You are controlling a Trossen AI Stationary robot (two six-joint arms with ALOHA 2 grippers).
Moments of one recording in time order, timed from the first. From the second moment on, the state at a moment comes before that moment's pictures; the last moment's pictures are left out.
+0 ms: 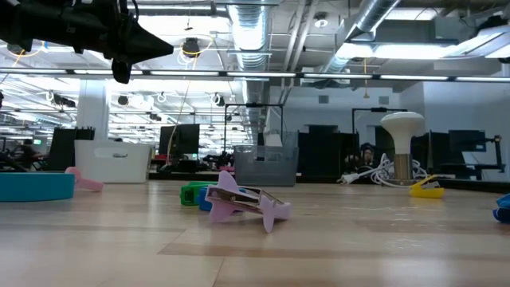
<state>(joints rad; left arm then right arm) 0.03 0.62 0.27 0.32 -0.34 -0.27 1.04 1.60 0.89 -0.76 0.20 1.75</state>
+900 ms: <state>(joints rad) 0.03 0.62 0.27 0.32 -0.34 -0.27 0.90 1.29 0.89 -0.76 0.17 1.45</state>
